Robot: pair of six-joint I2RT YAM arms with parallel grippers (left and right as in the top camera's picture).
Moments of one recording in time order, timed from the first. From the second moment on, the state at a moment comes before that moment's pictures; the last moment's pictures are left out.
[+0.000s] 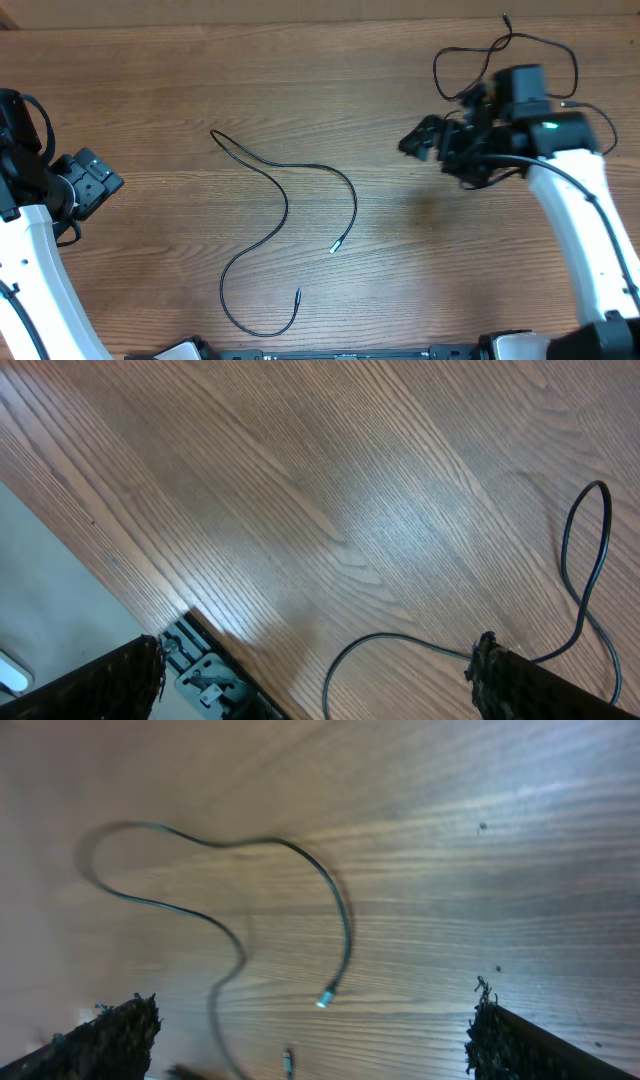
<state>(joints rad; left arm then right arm) 0.40 1.40 1.80 -1.69 -0.13 -0.47 0.13 1.52 1.36 -1.06 -0.47 0.42</state>
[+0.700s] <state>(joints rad) 0.40 1.40 1.80 -1.69 -0.13 -0.47 0.43 1.86 1.35 -0.92 -0.28 0.65</state>
